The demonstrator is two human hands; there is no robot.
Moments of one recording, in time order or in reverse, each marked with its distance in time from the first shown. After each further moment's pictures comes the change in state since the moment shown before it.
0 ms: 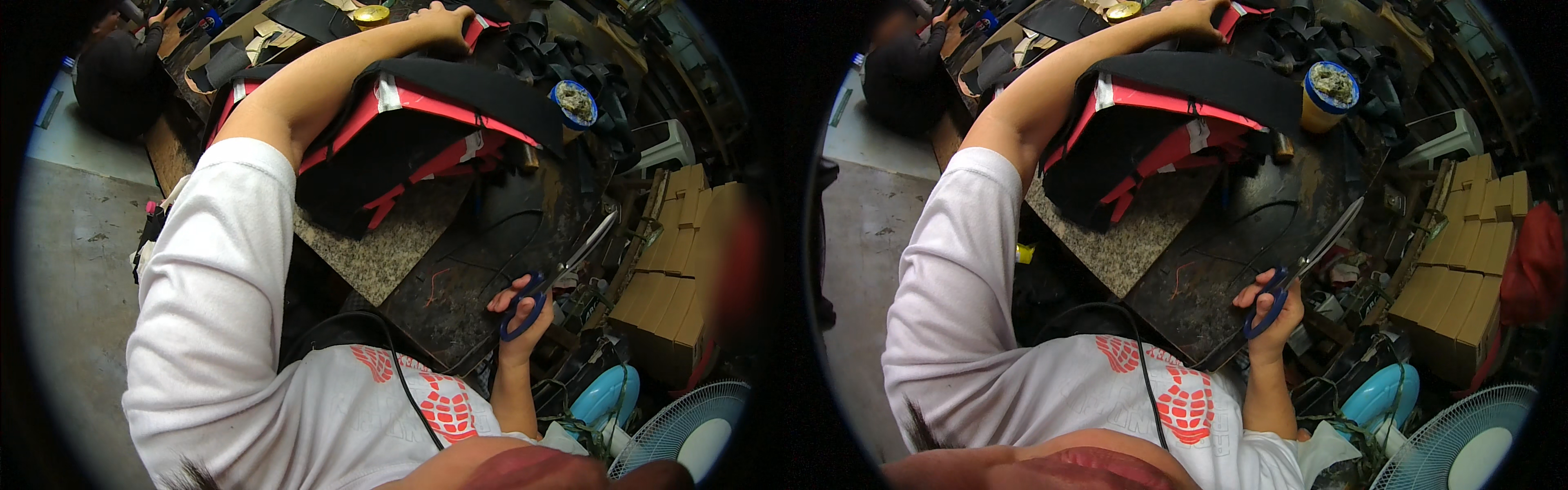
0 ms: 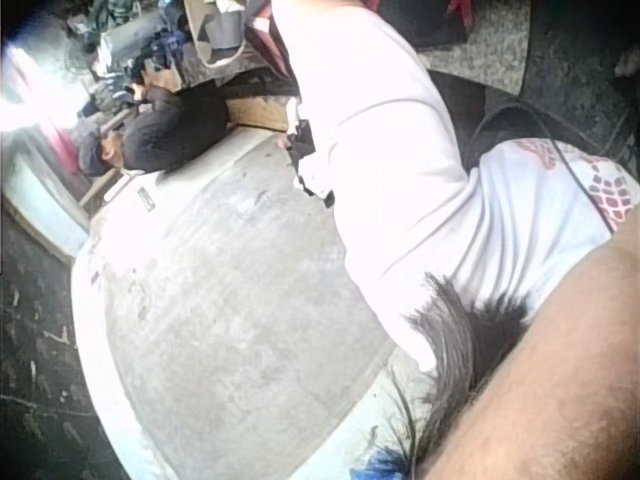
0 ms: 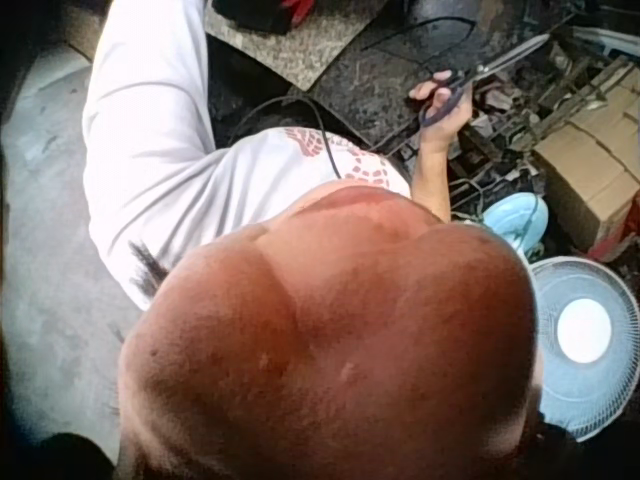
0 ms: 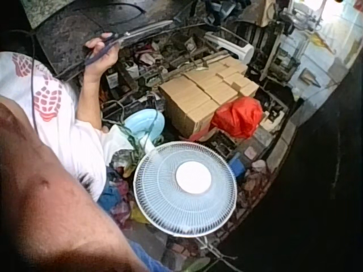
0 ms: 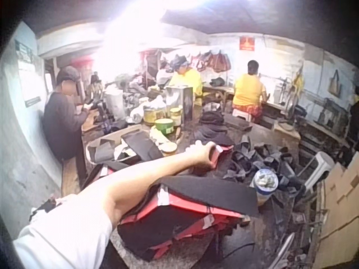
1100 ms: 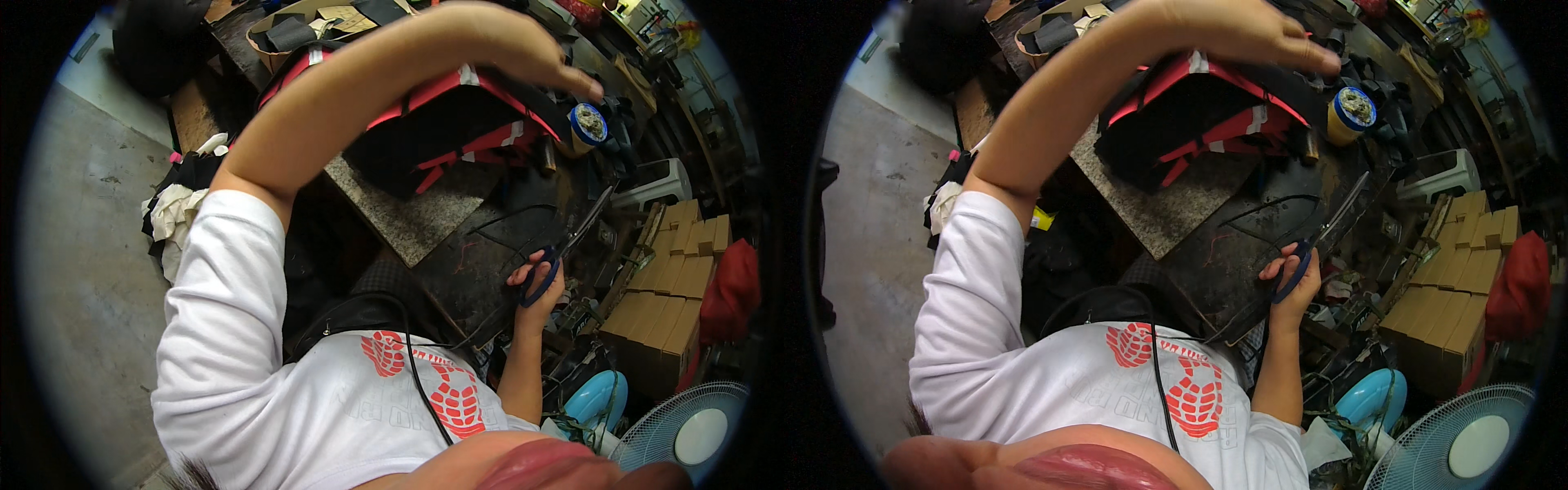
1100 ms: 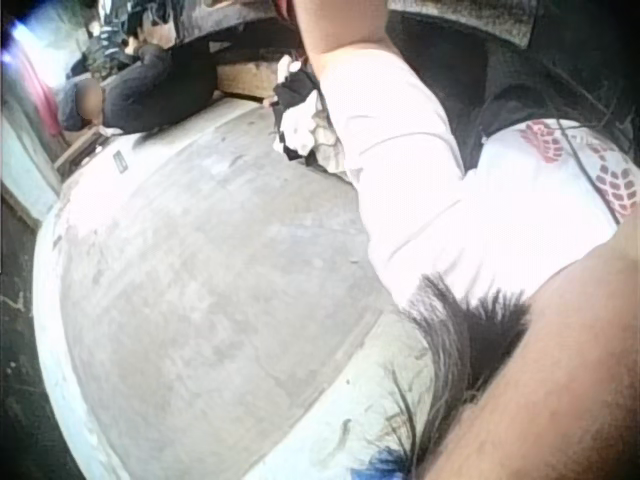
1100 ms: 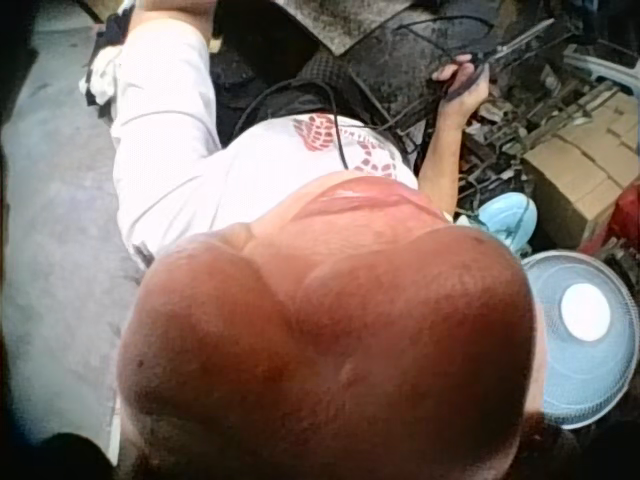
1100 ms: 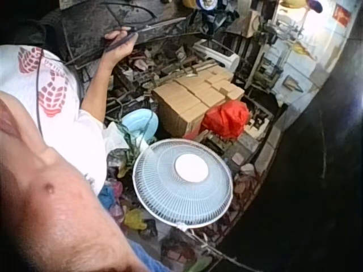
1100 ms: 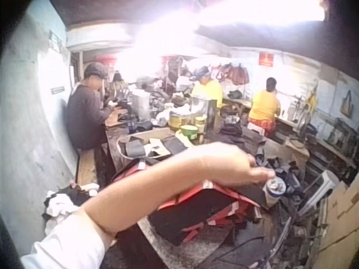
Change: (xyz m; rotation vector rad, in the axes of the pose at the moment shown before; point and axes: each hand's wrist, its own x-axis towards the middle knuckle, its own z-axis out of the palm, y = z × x) left_hand -0.175 0.070 -0.142 0.043 -0.164 0.407; right_hand 0.004 0.004 0.000 0.025 -0.057 -0.024
